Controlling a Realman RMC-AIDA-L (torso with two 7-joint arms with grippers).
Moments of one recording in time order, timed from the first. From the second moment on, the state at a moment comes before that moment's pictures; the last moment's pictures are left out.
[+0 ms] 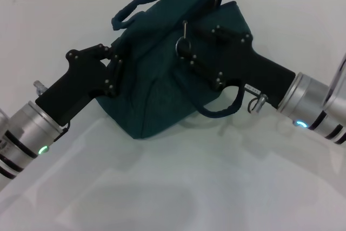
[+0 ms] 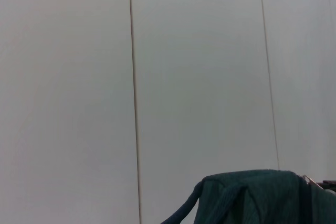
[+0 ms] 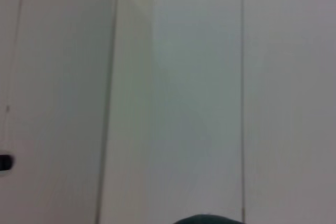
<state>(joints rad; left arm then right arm) -0.38 -2.10 1.33 0.16 0.70 1.47 -0.44 0.58 2.03 -2.36 -0.42 0.17 -1.20 0.39</state>
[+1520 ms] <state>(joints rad) -0.39 -2.10 1.33 0.16 0.71 1.47 -0.42 0.53 2.03 -2.32 -0.41 0.14 -1.23 0.33</state>
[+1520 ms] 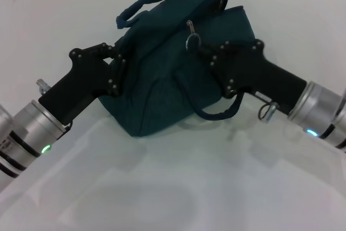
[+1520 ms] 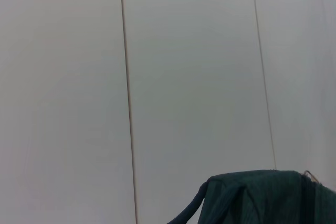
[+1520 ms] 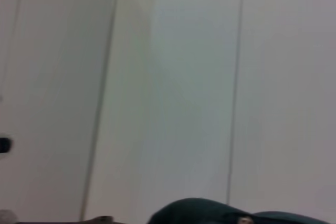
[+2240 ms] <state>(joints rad) -0.38 -2.10 1.33 0.16 0.71 1.47 -0.42 0.50 2.03 -2.31 -0.43 0.12 -1.27 0.39</state>
